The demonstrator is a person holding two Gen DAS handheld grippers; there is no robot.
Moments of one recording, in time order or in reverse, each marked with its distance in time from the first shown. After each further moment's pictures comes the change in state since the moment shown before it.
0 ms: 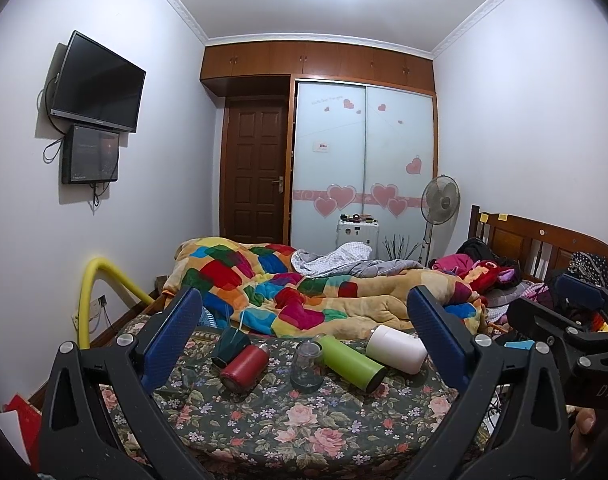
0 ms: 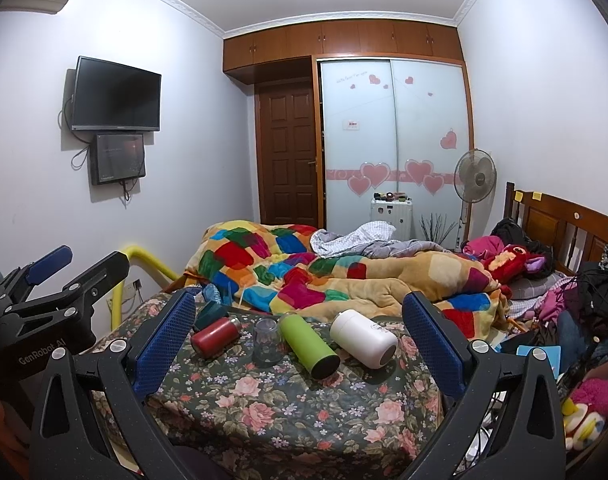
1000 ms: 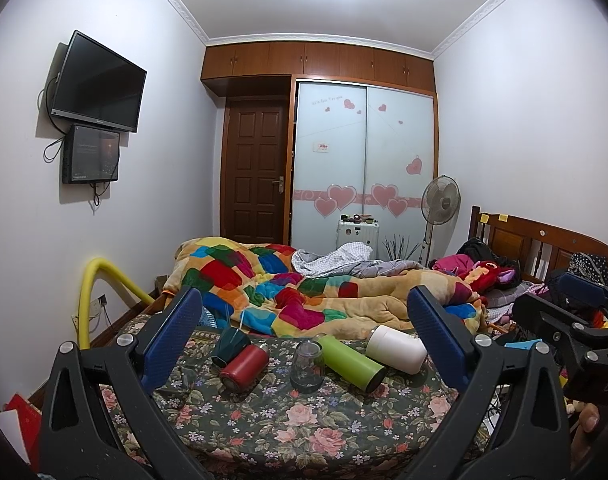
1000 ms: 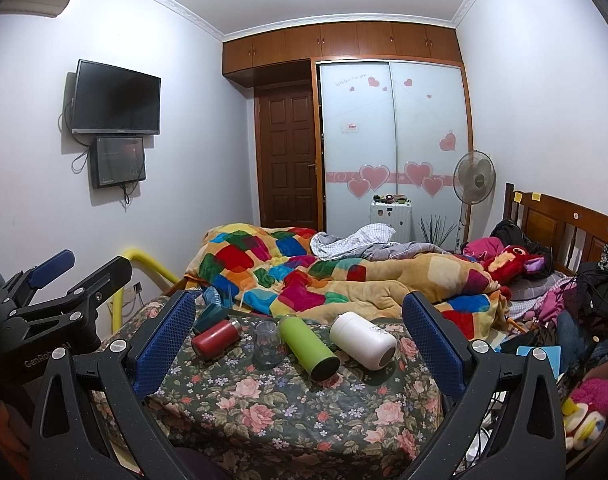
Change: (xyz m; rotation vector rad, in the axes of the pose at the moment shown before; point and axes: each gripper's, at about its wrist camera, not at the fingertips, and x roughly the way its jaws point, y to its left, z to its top) left arm -0.003 -0.005 0.002 0.003 -0.001 -0.003; right arm 0.001 0.001 -0.002 0.001 -0.003 -0.001
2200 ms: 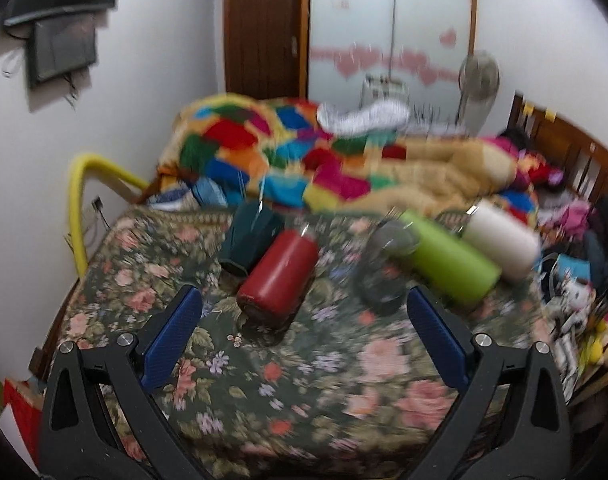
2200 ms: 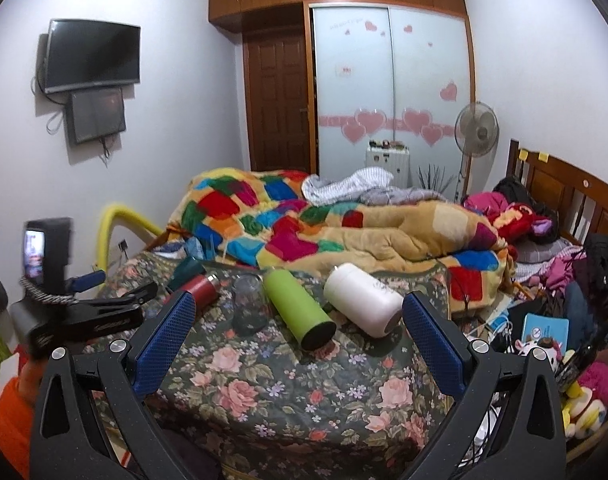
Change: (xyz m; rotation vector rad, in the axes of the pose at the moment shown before) left arm 0.239 0.088 -0.121 0.018 0.551 0.041; right arm 0.086 -0.019 -0.027 0.013 0.226 -0.029
